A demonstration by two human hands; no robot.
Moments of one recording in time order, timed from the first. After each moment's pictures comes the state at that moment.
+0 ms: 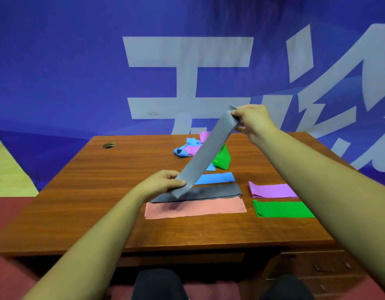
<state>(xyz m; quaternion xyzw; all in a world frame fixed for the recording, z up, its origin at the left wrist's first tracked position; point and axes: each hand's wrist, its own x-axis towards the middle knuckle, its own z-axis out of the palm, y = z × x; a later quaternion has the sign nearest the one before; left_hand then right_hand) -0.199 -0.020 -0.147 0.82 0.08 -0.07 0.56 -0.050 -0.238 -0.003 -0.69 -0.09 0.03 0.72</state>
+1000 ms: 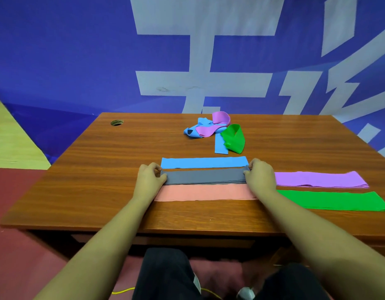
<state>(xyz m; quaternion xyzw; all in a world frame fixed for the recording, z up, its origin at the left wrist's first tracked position) -0.218 0.013 -0.229 0.88 0.31 0.18 0.30 -0.049 -0.259 -0.221 -0.96 -0.13 -0.08 0.22</state>
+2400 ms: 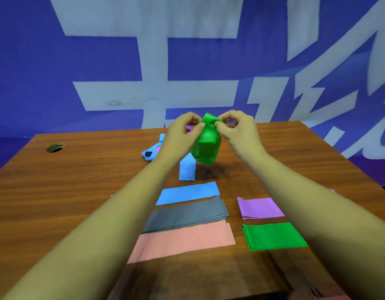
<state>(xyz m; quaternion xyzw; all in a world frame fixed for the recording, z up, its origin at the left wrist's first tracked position) 0.008 -0.080 -0.107 0.84 -0.01 0.27 0.47 0.065 -0.238 -0.093 -0.80 -0.25 -0.14 0.53</state>
